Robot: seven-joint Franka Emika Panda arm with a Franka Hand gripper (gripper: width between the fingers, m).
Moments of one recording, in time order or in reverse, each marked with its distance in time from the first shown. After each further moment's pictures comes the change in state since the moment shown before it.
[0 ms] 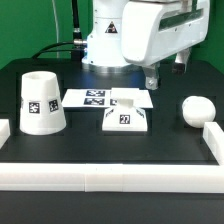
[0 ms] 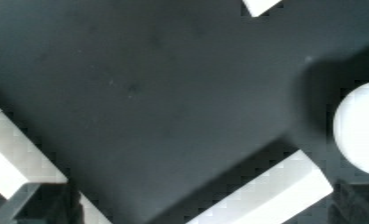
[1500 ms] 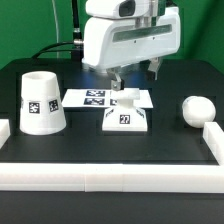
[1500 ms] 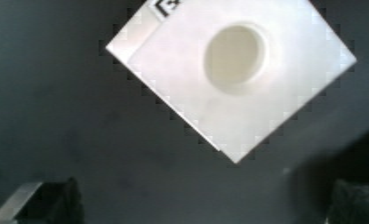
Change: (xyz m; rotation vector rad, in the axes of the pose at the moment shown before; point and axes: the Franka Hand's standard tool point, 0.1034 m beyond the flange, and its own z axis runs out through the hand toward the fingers) arm -0.077 -0.033 0.034 -0.018 0.023 0.275
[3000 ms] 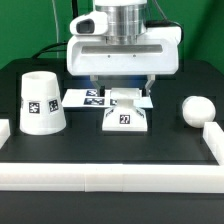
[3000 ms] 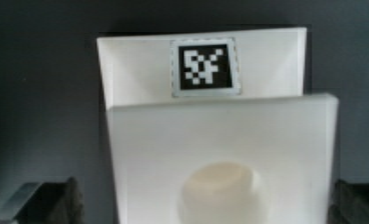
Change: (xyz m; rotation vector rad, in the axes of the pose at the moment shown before) arm -0.038 -0.006 0.035 0.049 -0.007 0.737
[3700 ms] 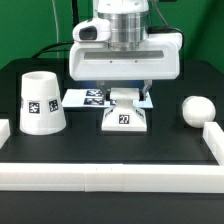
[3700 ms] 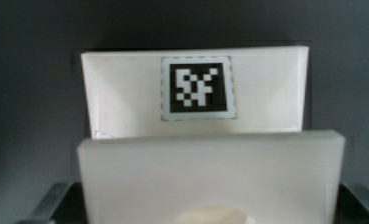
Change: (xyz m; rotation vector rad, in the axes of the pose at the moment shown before) arm -0.003 -0.003 0.008 -0.001 -0.010 -0.012
